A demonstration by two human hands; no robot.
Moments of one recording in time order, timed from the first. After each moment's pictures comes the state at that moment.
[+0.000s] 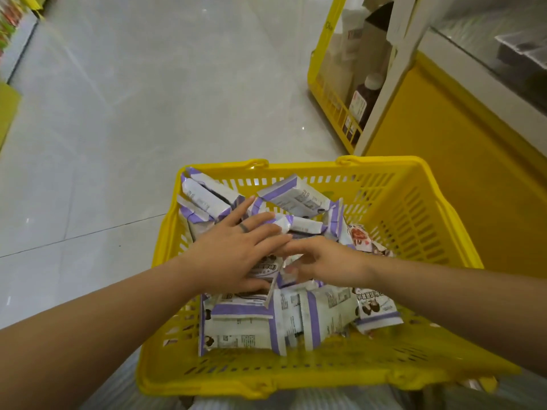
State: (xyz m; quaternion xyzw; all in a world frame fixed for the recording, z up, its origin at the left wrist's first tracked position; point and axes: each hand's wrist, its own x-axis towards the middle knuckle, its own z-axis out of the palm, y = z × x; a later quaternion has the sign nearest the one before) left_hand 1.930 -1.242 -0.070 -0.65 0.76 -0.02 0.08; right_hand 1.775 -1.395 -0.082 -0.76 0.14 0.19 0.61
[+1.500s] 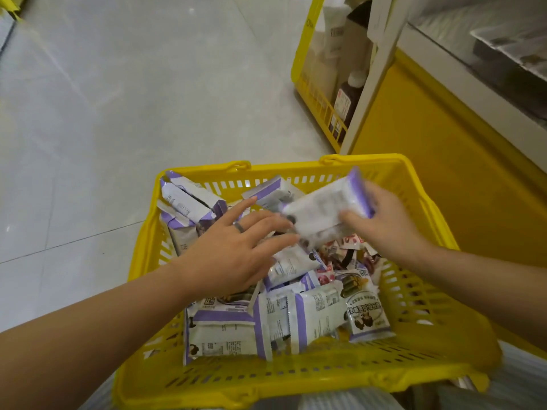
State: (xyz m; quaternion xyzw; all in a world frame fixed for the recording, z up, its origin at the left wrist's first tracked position) left_hand 1.912 -1.264 -0.066 -0.62 0.77 -0.12 -0.08; right_hand 1.733 -1.447 -0.047 -0.78 0.30 -0.17 0.52
